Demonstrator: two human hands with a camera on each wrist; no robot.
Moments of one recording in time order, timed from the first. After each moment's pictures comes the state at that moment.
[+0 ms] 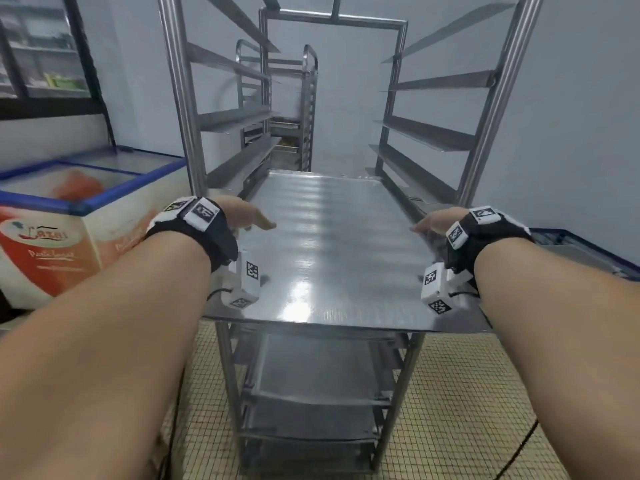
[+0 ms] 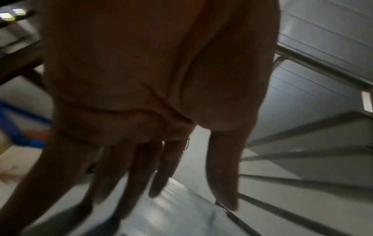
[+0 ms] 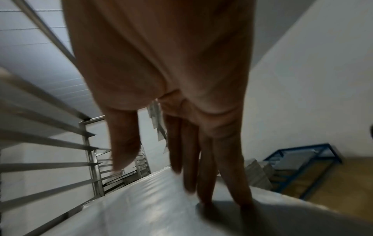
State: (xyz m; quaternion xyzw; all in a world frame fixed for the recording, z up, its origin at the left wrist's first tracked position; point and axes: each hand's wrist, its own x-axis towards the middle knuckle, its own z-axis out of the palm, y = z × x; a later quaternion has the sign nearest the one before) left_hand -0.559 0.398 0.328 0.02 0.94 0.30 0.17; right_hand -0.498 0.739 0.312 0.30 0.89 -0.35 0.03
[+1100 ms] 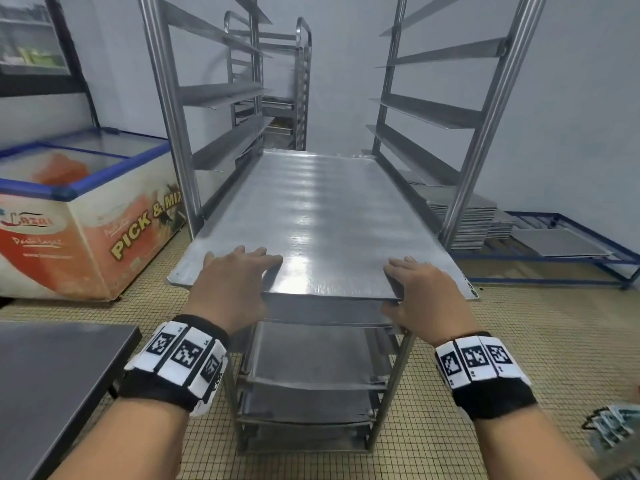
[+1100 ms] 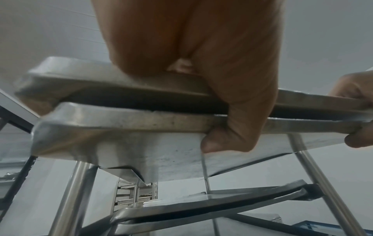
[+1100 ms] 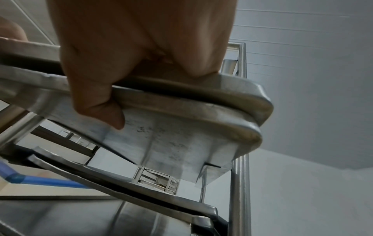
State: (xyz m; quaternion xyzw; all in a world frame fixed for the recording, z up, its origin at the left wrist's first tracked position) left_hand -0.486 0.392 0.214 0.25 0.96 0.07 -0.11; right_hand -0.400 0.666 0.206 0.05 0.99 -0.01 -0.16
